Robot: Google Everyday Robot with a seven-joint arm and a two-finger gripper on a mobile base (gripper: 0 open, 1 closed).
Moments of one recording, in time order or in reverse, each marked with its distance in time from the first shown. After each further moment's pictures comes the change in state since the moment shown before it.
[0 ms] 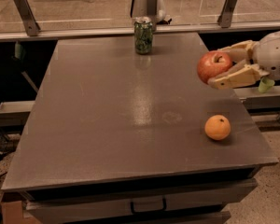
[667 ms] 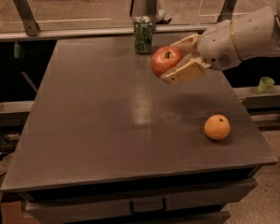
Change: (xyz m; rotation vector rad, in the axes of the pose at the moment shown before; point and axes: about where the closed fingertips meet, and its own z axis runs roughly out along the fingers) arm -0.062 0.019 0.090 -0.061 0.026 -0.078
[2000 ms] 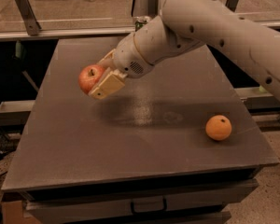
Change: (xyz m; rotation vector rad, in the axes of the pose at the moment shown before) arm -0.079 0.064 0.154 -0.248 0.027 -0.041
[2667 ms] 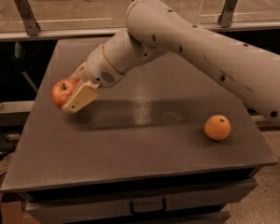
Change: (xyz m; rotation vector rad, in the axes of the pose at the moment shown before) arm -0.028 0.023 0.071 -0.151 -0.034 -0.041
